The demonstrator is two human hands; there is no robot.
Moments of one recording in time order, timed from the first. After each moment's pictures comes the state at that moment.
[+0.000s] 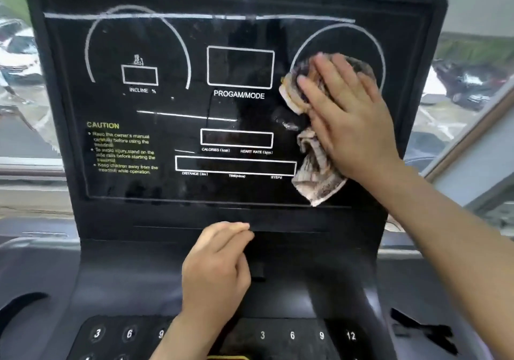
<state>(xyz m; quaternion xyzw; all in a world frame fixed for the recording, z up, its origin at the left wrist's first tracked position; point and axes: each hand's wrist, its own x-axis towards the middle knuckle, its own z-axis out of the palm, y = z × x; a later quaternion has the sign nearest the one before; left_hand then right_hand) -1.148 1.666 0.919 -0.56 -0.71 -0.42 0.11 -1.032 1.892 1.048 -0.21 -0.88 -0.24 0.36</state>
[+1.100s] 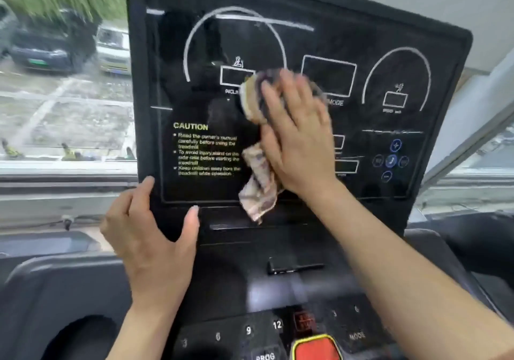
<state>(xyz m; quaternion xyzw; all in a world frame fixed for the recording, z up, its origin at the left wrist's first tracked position) -1.314 1.607 0.927 -0.35 -0.75 -0.55 0.09 -1.188 1.780 1.024 -0.31 -0.85 -0.22 0.36</state>
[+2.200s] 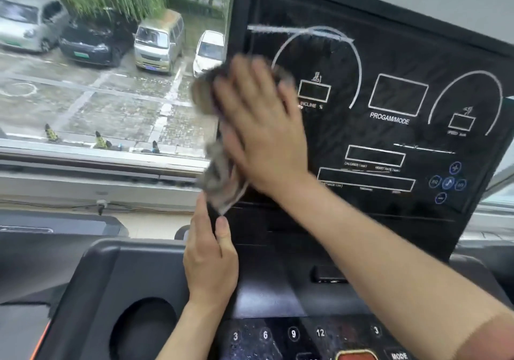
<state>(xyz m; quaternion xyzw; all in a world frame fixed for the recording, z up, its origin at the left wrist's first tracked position) -1.322 1.597 0.897 -0.29 -0.76 -0.57 -0.09 -1.308 1.728 1.029 -0.19 -0.88 -0.22 0.38</state>
